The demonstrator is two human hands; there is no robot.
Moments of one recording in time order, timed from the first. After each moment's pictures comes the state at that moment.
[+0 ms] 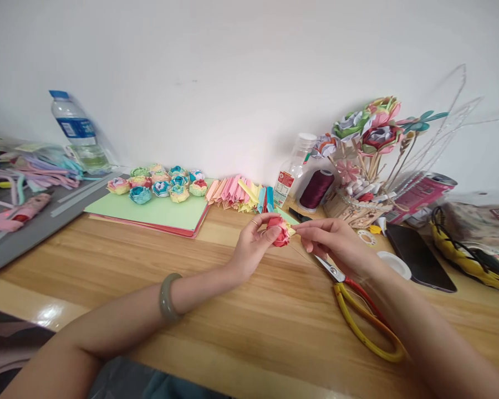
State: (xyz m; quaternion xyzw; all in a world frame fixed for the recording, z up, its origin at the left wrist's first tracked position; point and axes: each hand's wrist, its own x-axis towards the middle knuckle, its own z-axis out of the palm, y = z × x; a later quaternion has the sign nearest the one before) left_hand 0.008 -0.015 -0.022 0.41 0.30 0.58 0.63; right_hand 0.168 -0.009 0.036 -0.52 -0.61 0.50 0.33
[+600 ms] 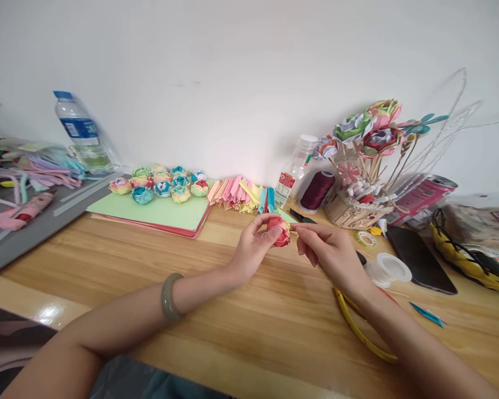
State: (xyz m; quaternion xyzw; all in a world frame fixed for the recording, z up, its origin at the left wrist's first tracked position) left_hand 0.008 -0.014 -0.026 0.42 0.30 0.59 0.62; right_hand 0.152 -0.027 0.027 -0.55 -0.65 0.38 0.37
